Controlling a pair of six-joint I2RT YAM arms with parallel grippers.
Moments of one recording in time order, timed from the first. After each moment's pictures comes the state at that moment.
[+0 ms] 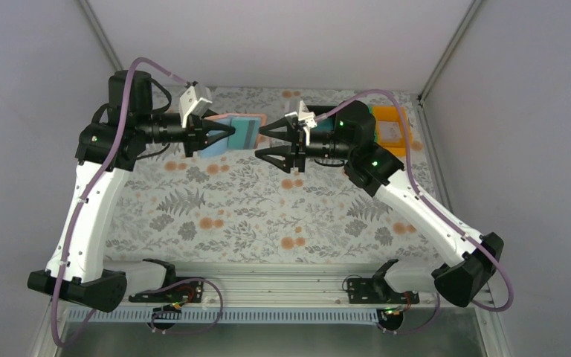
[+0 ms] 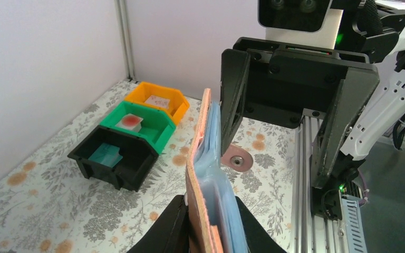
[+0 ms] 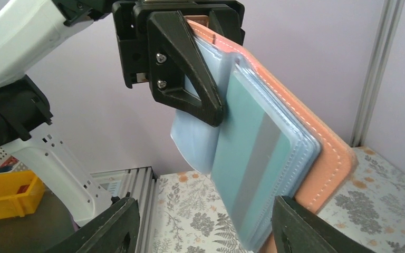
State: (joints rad) left arm -0.23 1.24 1.66 -0.94 0.98 0.36; right arm 0.70 1.28 1.30 -0.09 -0.80 0.04
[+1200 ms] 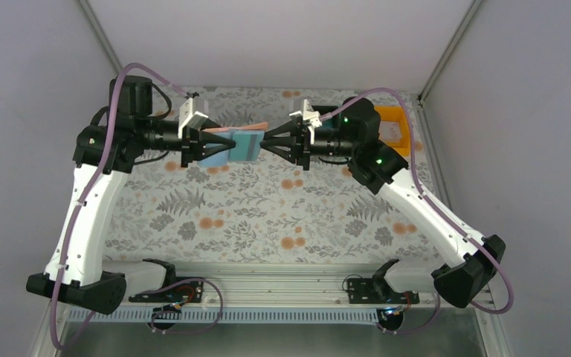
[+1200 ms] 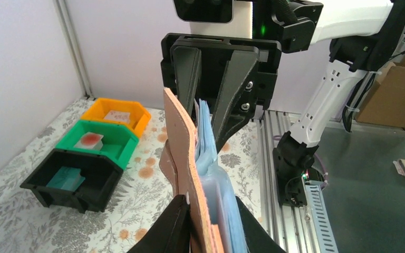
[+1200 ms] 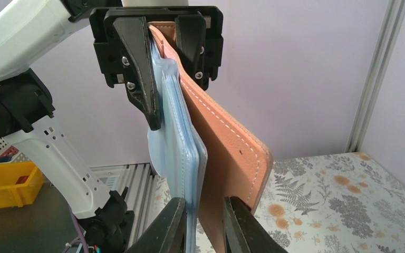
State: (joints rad) left arm -0.23 1.22 1.66 -1.04 1.14 0.50; right arm 0.66 1.28 1.32 -0.12 -0.84 -0.02
